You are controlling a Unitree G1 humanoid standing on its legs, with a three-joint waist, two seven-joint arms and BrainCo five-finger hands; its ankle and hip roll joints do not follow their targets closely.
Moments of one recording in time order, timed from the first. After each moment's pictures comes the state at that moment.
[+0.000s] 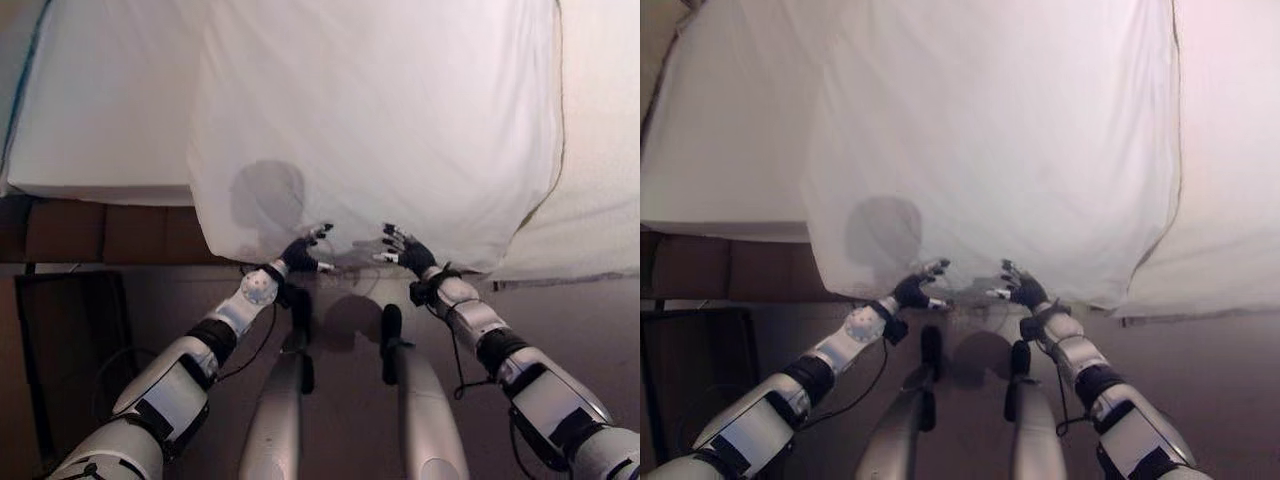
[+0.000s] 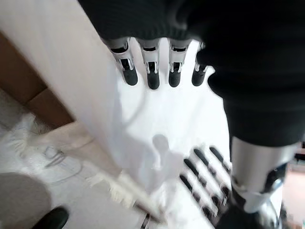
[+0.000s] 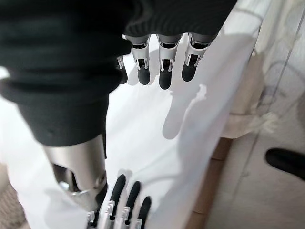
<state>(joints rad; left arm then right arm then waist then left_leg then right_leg) -0.80 0.40 -0.67 0.88 -0.26 -0.33 -0.01 -0.74 -0.39 0.53 0.87 0.65 -0.21 0.07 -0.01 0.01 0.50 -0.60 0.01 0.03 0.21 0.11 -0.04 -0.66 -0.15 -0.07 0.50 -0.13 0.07</state>
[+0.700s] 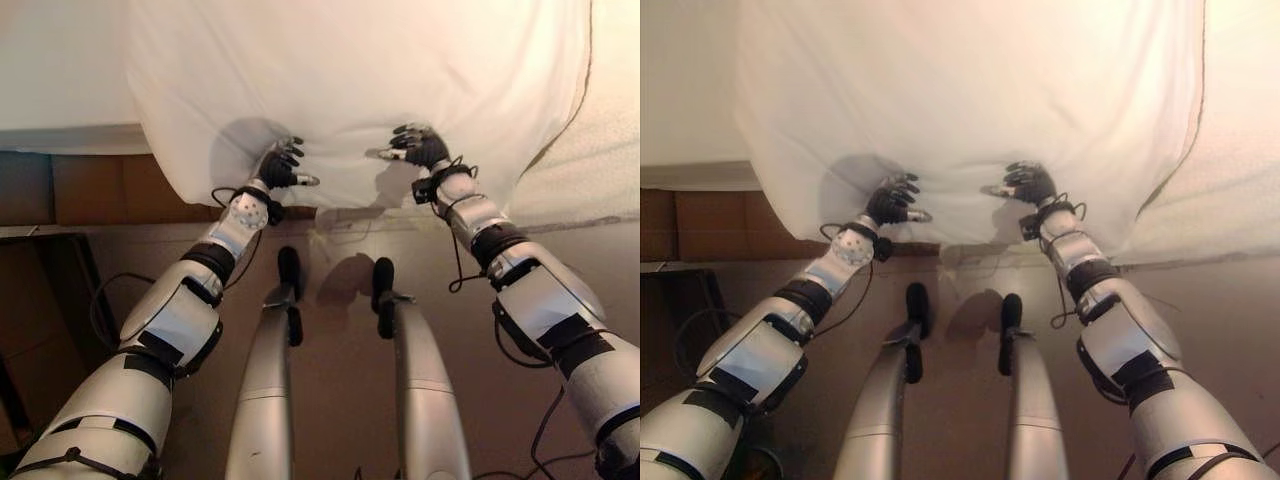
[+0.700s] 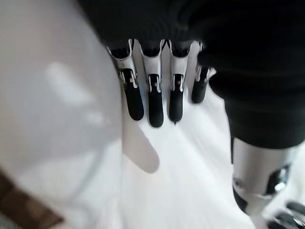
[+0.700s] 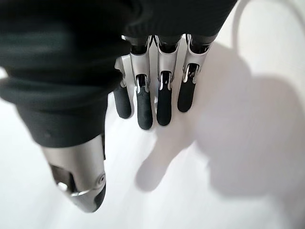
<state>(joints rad) -1.20 0.46 -0.65 1.15 -0.14 -0.29 0.23 -1.27 -0.44 0.60 1.22 0.46 -0.19 -0.18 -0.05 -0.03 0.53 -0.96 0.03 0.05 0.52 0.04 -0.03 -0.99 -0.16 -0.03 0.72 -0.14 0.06</state>
